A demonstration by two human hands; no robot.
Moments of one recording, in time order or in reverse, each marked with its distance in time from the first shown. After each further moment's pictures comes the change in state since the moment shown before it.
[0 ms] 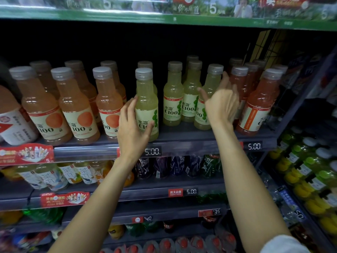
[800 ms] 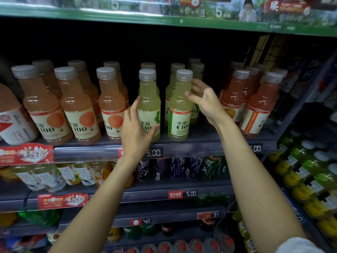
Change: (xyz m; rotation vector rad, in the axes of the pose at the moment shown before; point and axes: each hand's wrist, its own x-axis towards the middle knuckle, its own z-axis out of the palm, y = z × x) left_hand 0.001 0.004 0.000 -0.036 -0.047 -0.075; right_hand 0.000 -0.021 -0.006 0.994 -0.689 -0.062
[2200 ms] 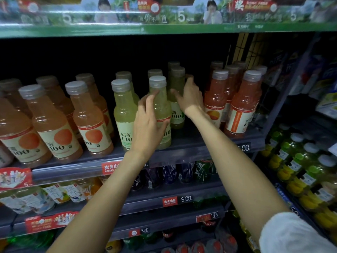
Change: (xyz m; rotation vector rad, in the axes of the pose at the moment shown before) left_hand 0.027 0.071 0.034 0.023 -0.134 0.218; right_hand 0.045 0.025 -0.011 -0.682 0.371 0.090
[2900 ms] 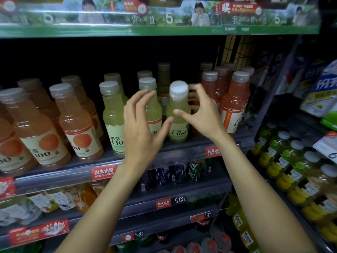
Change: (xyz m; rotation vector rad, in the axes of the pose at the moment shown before) left_hand -0.011 0.028 -0.015 -0.159 0.208 0.160; right_hand -0.068 0.018 -0.065 0.330 -0.047 -0.235
